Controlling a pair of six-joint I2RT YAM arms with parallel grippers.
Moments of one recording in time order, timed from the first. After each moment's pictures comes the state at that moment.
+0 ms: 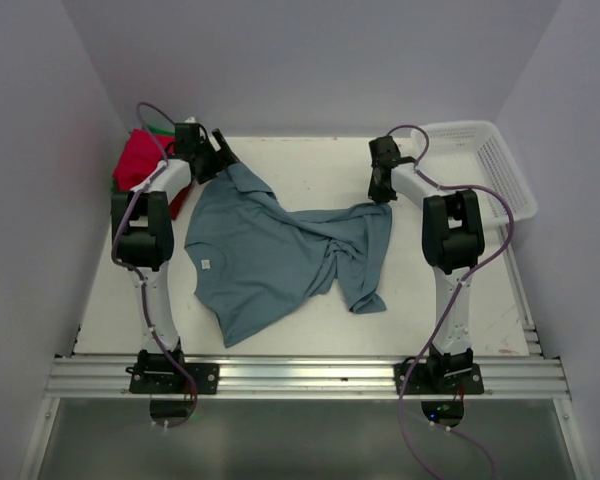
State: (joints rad) left arm -0.03 2.20 1.70 -0.22 0.19 -0.57; right arm 0.23 2.22 1.71 -0.54 0.26 0.41
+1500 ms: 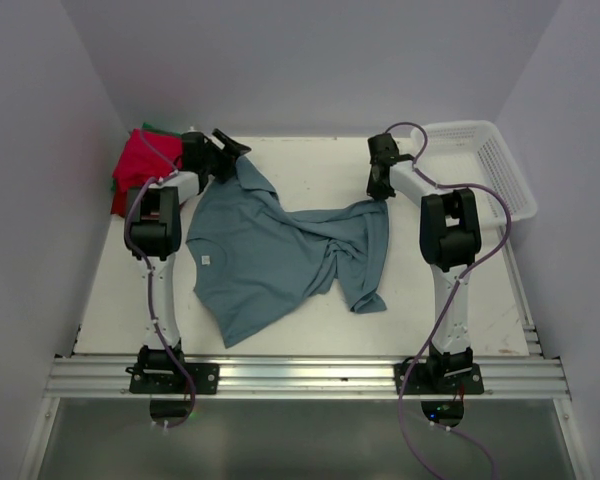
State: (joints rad) left arm -0.02 2.37 1.69 0.20 0.35 -0.99; right arm 0.23 2.26 1.77 -0.54 0.26 0.40
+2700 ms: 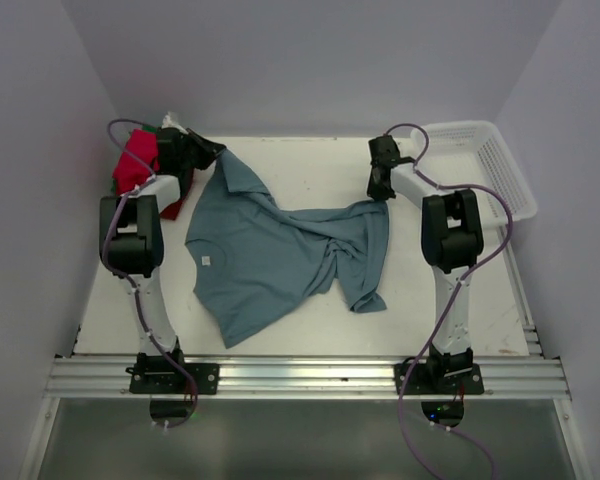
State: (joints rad) left arm 0.04 2.15 1.47 0.34 0.36 -0.90; right arm 0.23 2.24 1.73 -0.50 0.26 0.40
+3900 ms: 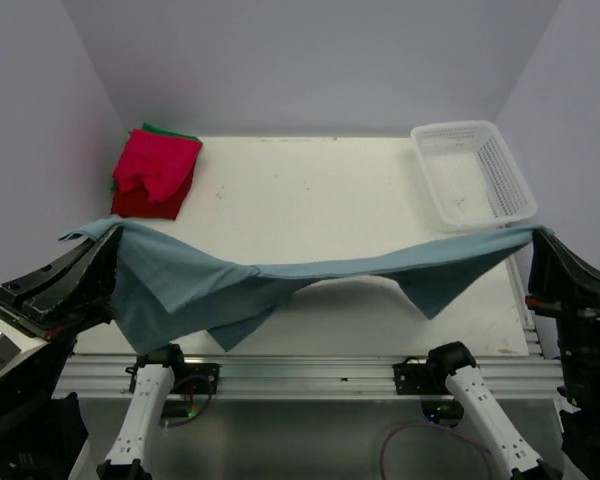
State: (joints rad) left arm 0.03 0.46 1.50 -0.33 0.47 -0.25; right arm 0.32 0.36 1.35 -0.54 0.17 0.07
